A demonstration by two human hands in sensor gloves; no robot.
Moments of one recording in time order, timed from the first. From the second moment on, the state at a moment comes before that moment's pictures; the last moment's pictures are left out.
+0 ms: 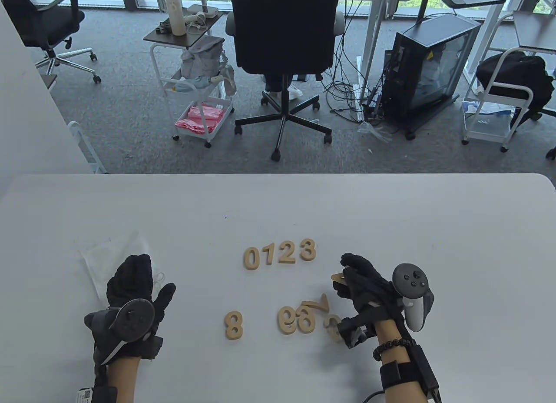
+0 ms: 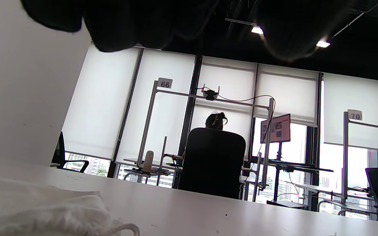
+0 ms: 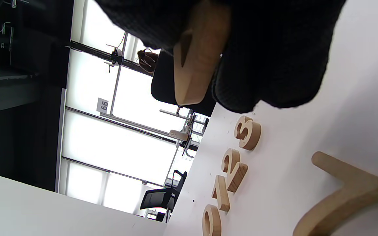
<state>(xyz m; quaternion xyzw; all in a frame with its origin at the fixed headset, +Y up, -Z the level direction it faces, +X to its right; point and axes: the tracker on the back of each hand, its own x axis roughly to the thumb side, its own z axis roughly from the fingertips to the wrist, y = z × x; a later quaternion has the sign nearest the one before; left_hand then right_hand) -0.305 -0.679 -0.310 0.21 -0.03 0.09 0.97 0.191 -0.742 -0.377 -0.03 0.01 0.81 0.59</state>
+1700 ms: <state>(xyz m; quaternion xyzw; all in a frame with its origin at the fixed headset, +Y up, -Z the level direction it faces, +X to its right) -0.305 -0.678 -0.311 0.22 -0.03 0.08 0.97 0.137 -0.758 -0.512 -0.23 0.01 0.94 0.23</state>
